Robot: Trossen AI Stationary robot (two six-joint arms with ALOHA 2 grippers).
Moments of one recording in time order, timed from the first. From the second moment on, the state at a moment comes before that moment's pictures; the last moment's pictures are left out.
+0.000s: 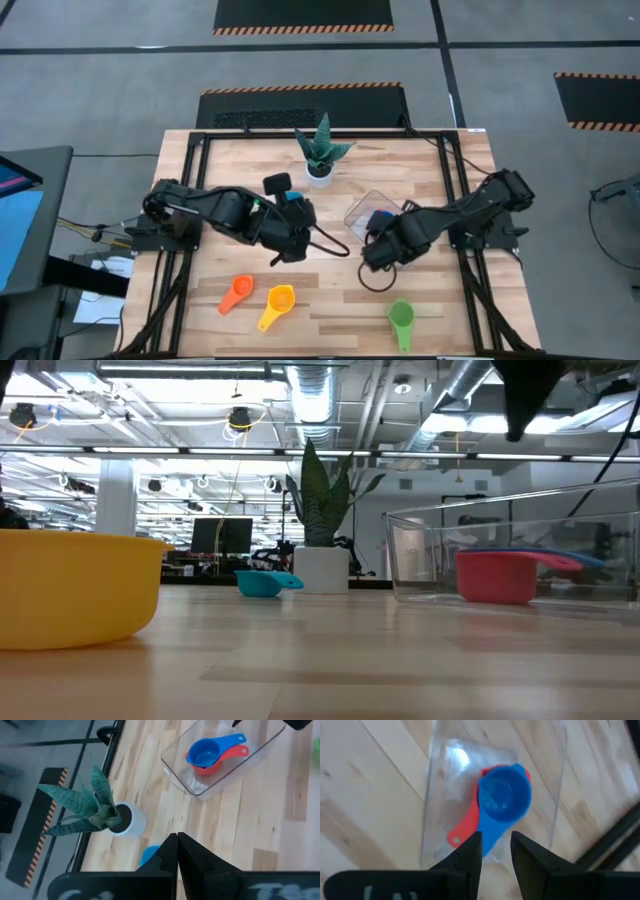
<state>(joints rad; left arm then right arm) -0.36 1.91 2.34 -1.57 -0.62 -0.36 0.41 1.69 1.54 -1.53 0.37 1.00</state>
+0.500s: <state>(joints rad) -0.40 1.85 2.34 -1.57 -0.69 -0.39 0.37 1.50 1.16 -1.32 0.33 1.11</state>
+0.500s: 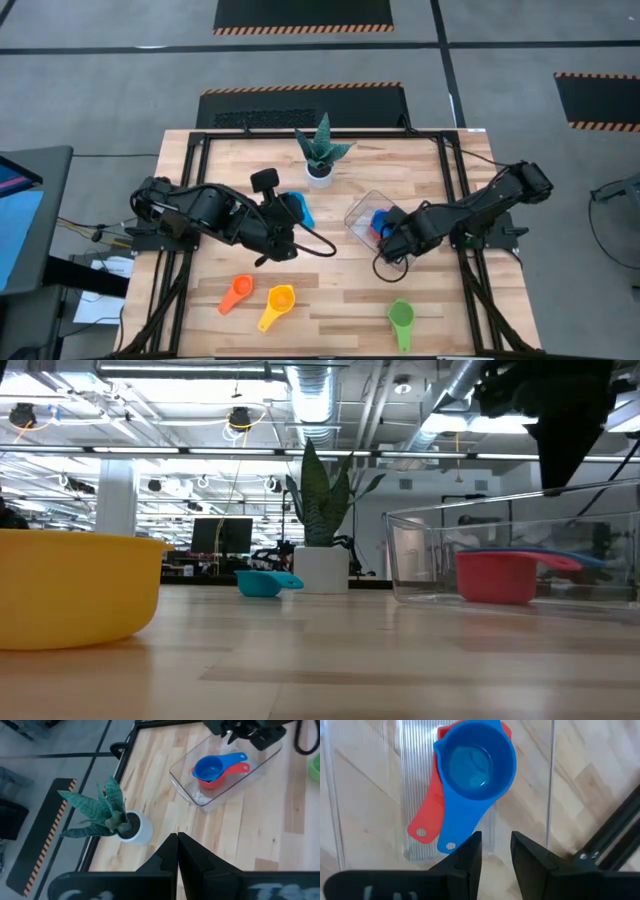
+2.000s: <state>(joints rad) -0.40 1.85 2.34 -1.57 -0.69 -0.39 0.35 1.49 0.92 -1.12 0.23 1.15</state>
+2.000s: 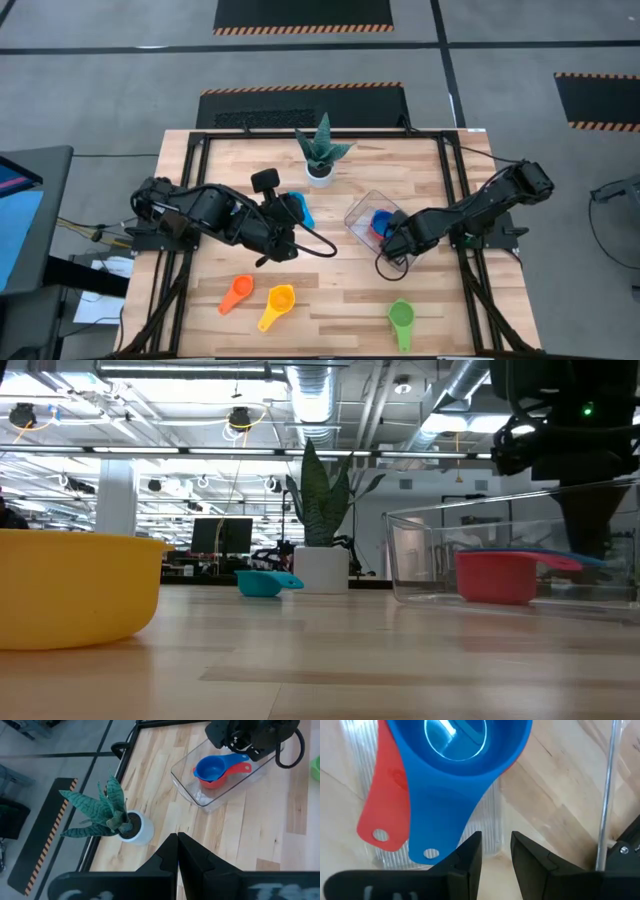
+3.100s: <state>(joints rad) -0.40 1.85 2.34 -1.57 -0.69 -0.39 0.35 1.48 0.98 -1.04 0.18 1.10</state>
